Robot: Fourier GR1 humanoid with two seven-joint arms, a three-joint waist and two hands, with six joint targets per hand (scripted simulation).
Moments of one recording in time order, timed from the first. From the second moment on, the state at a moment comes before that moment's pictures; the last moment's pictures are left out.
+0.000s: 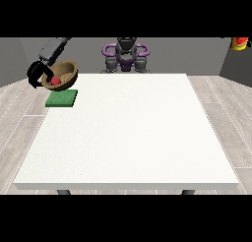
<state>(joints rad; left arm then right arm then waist) -0.56 0.76 0.60 -1.03 0.34 -0.48 -0.03 -0.52 -0.62 -0.34 -0.69 -0.17 0.00 0.05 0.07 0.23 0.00</state>
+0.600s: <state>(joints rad) -0.54 0.78 0.58 -1.05 0.37 -0.47 -0.02 -0.55 -0.63 -0.40 -0.57 -0.20 -0.05 0.03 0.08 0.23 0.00</state>
